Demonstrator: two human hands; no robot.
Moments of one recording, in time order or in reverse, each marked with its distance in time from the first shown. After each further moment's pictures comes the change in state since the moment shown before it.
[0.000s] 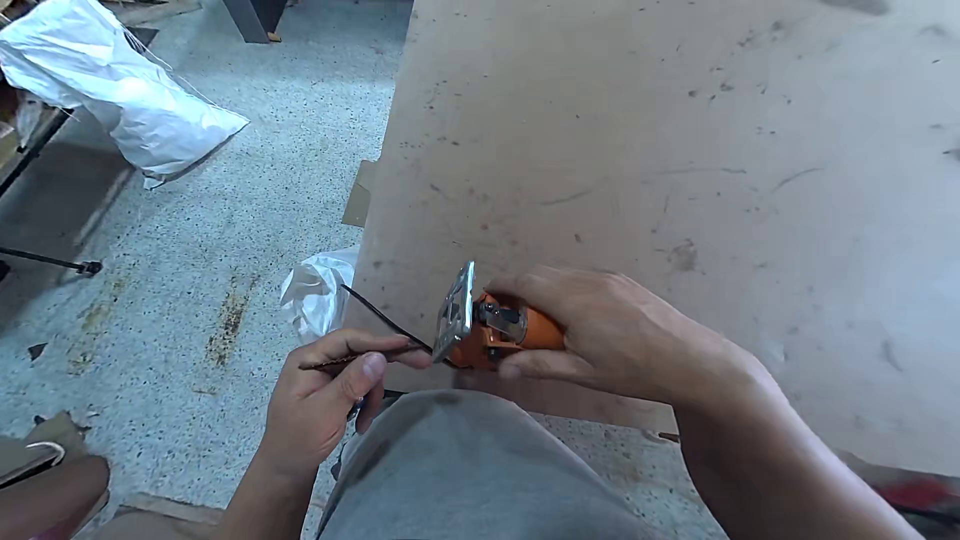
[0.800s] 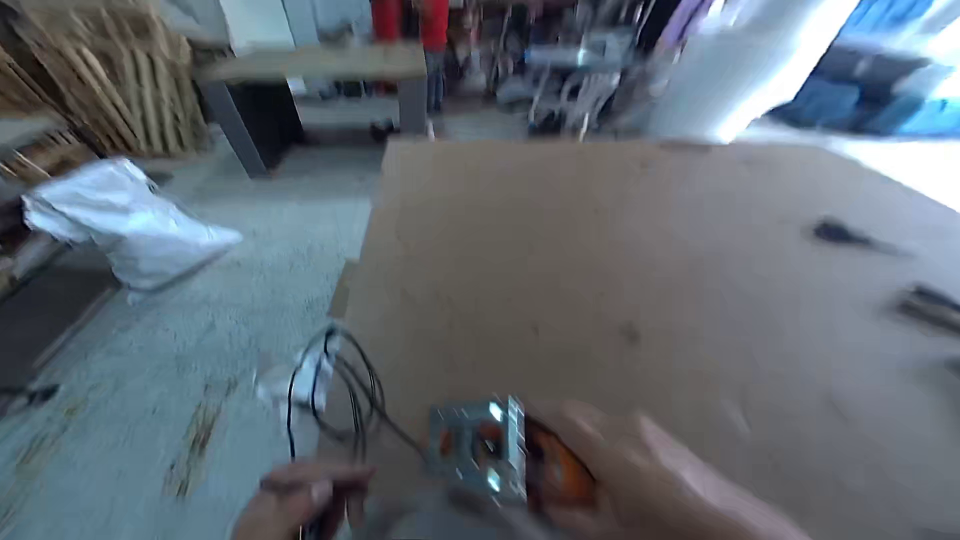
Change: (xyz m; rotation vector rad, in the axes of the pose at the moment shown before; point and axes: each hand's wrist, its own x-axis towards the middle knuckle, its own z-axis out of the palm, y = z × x) left_hand -0.004 -0.006 -0.021 0.128 -0.157 -0.109; right_hand -0.080 -0.006 -0.026 0.067 0.125 0.112
